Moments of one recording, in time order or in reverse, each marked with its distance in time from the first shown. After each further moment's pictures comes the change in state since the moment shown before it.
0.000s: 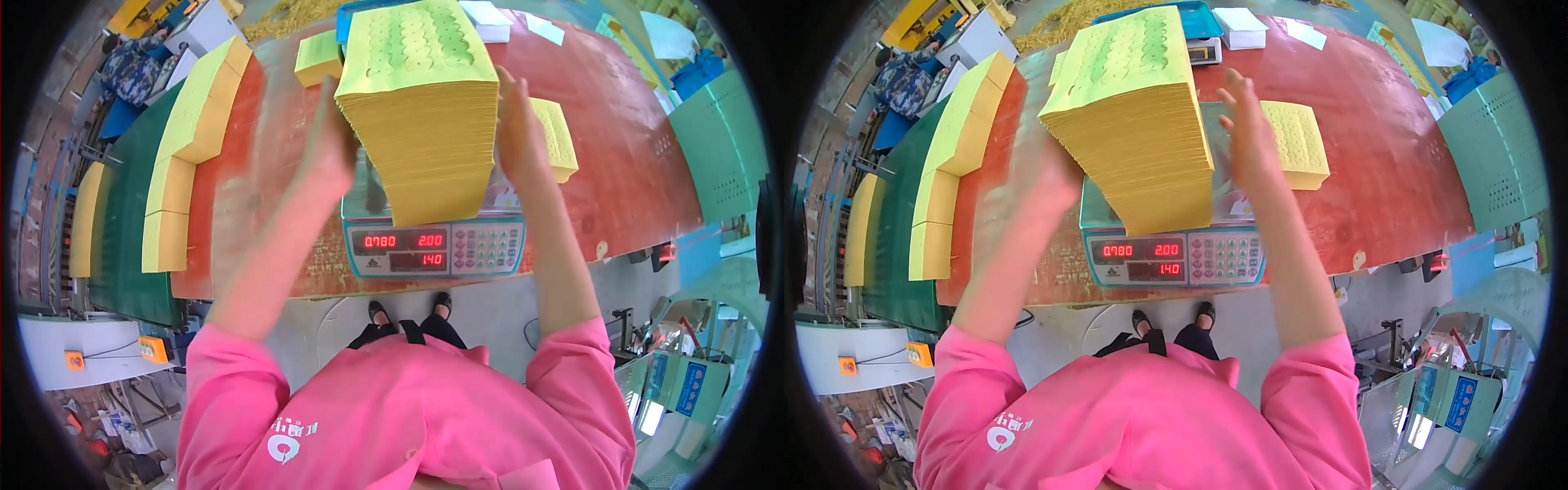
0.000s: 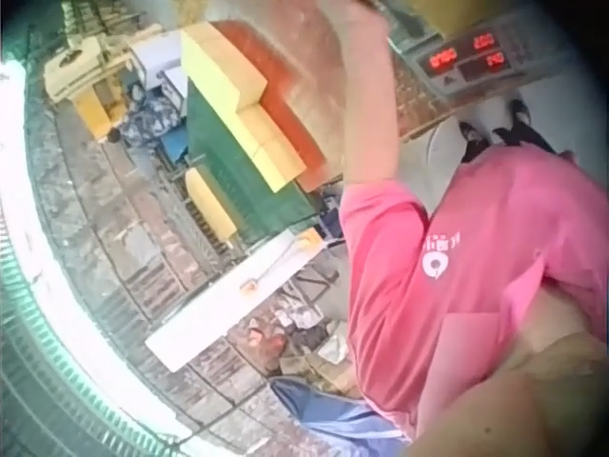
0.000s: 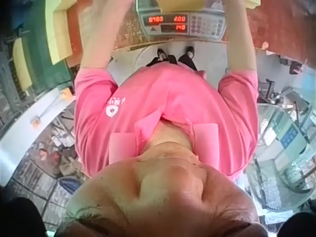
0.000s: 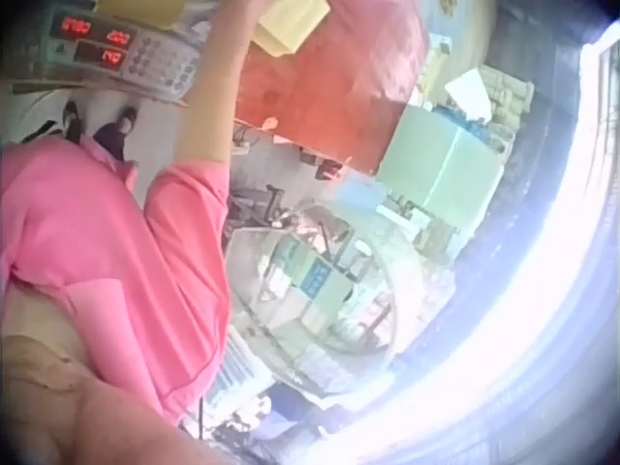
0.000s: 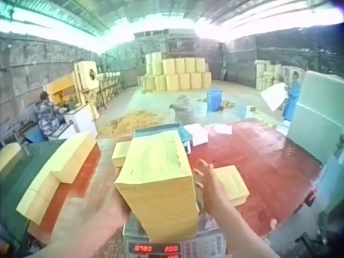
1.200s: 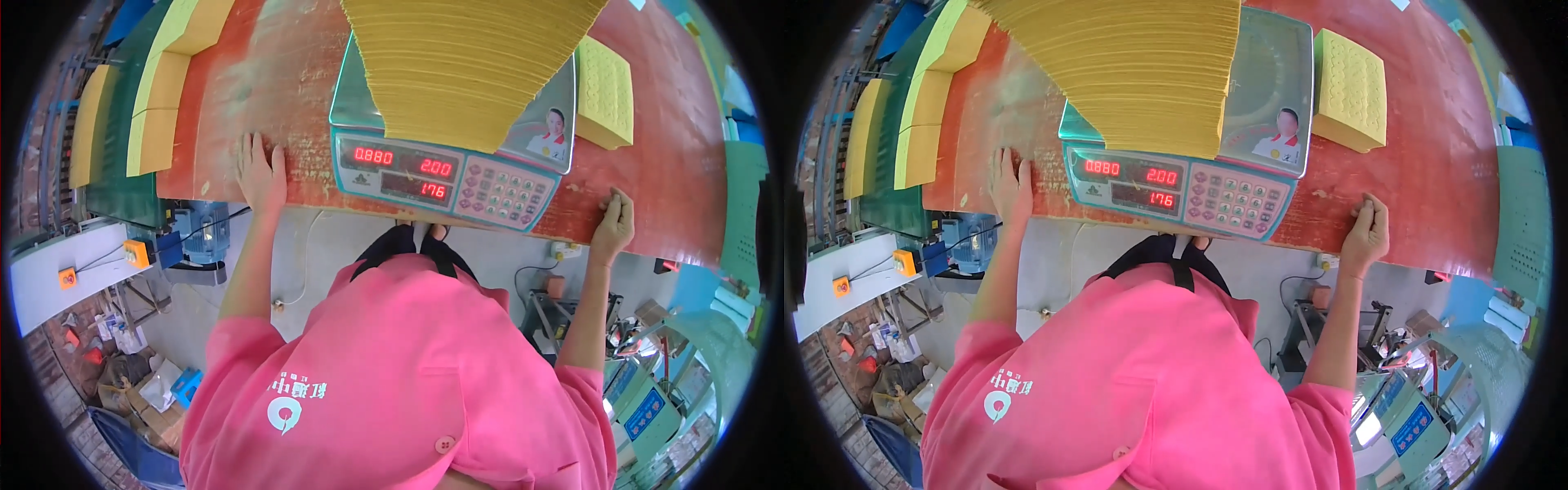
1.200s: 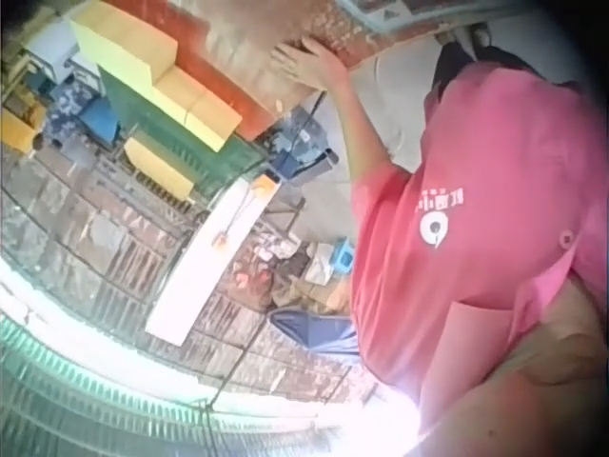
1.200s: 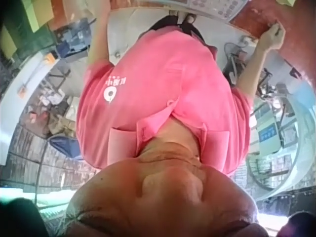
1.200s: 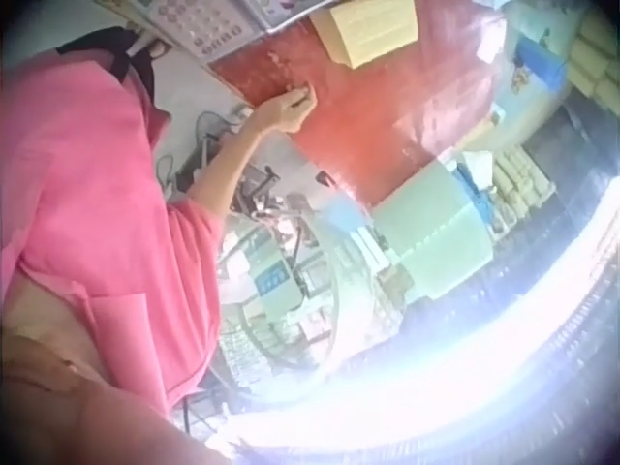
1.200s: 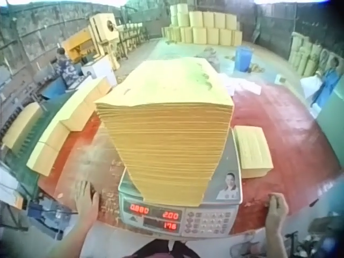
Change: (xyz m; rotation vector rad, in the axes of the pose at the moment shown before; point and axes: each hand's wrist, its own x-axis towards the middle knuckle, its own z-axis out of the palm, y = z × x) left_hand -0.168 -0.125 -0.211 1.848 0.611 0.086; right_hand -0.095 0.123 -0.253 -0.706 0.397 -0.277
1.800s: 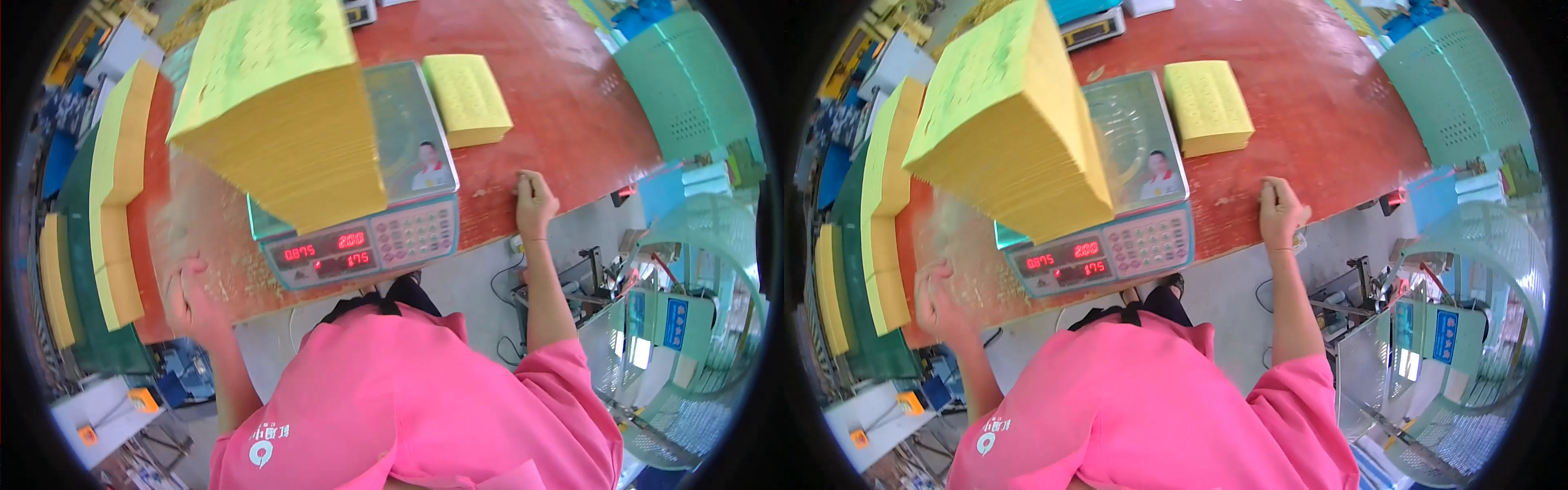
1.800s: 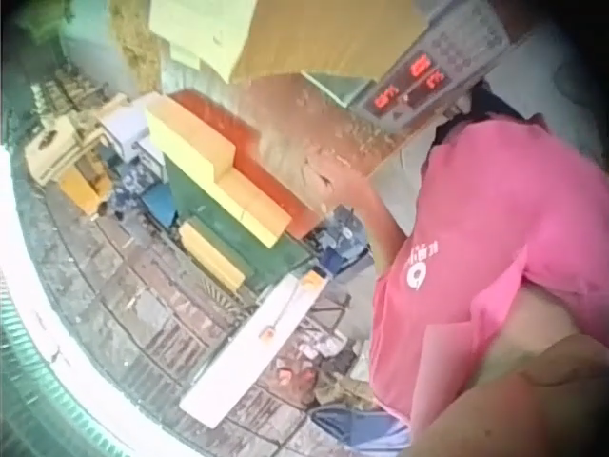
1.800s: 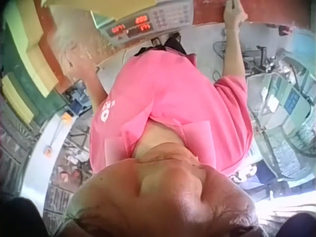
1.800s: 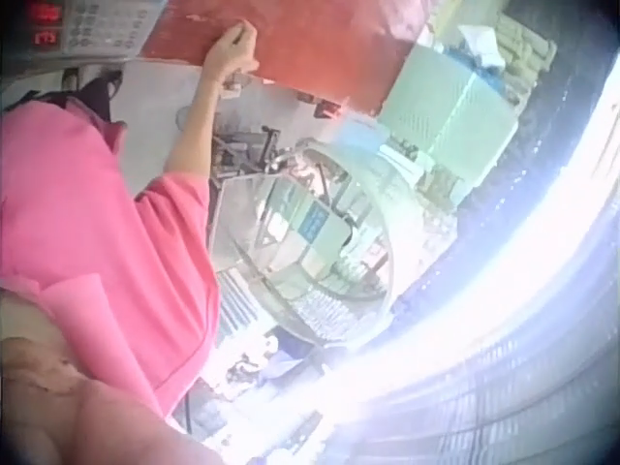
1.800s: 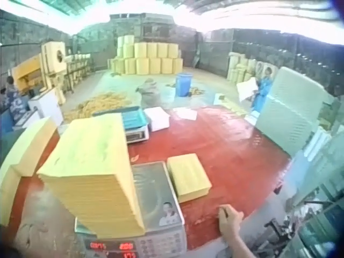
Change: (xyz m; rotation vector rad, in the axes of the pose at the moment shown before) left_hand 0.043 0.118 -0.150 -0.853 0.127 -0.076; right_hand 0.000 -0.017 0.006 -0.214 0.188 -0.021
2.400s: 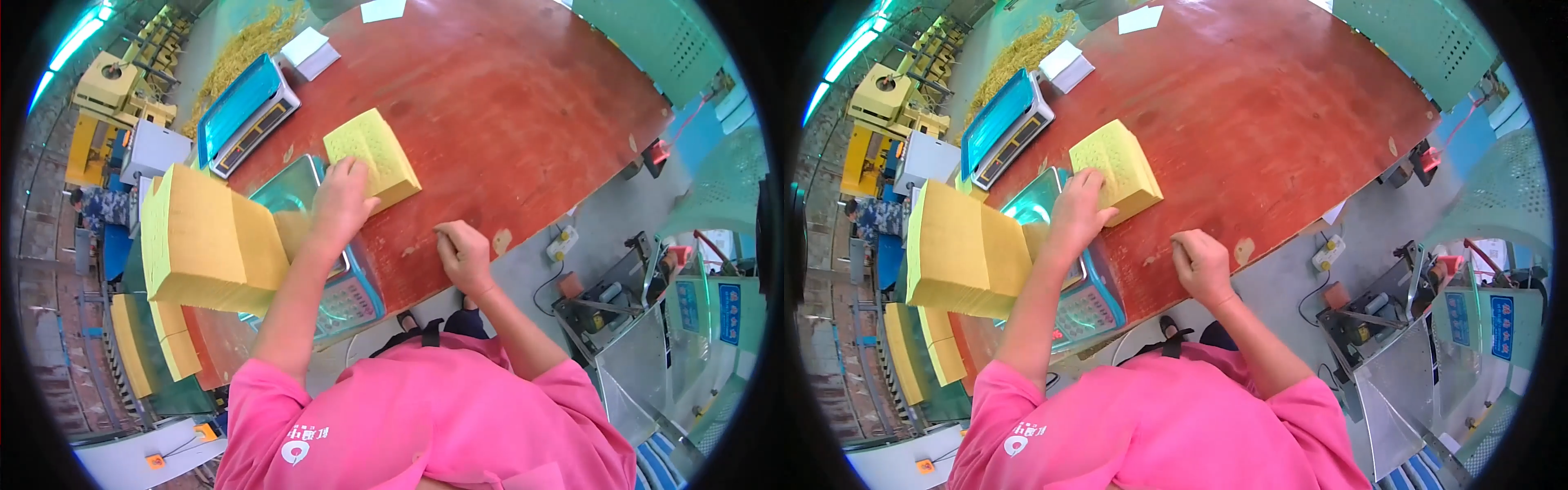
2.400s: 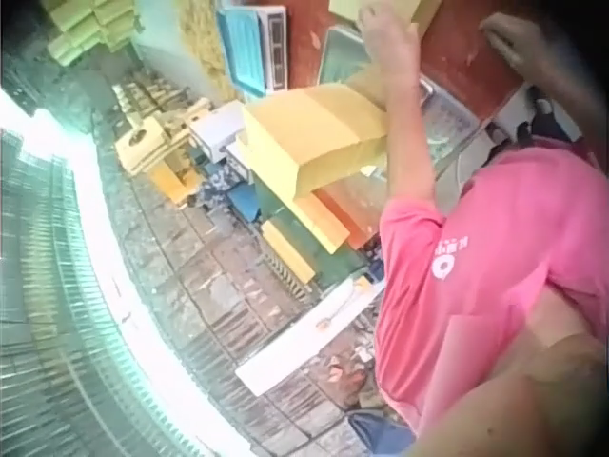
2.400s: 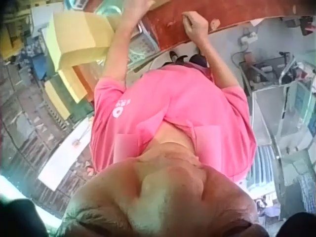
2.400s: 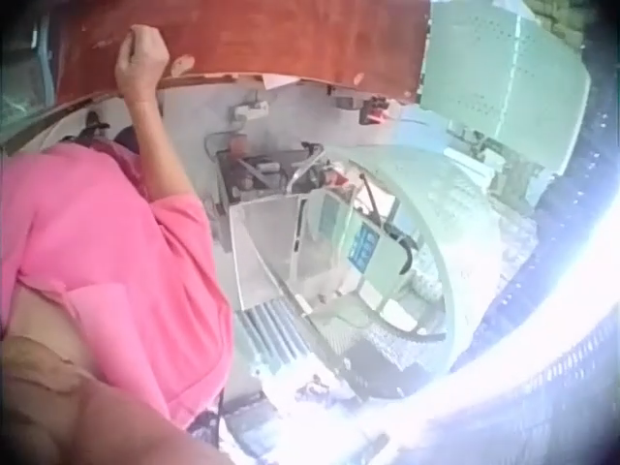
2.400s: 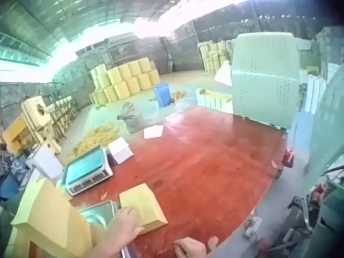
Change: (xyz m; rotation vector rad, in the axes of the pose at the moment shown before) left_hand -0.022 0.187 0.329 0.446 -0.798 0.813; right_hand 0.010 0.005 -0.023 0.315 -0.126 -0.147
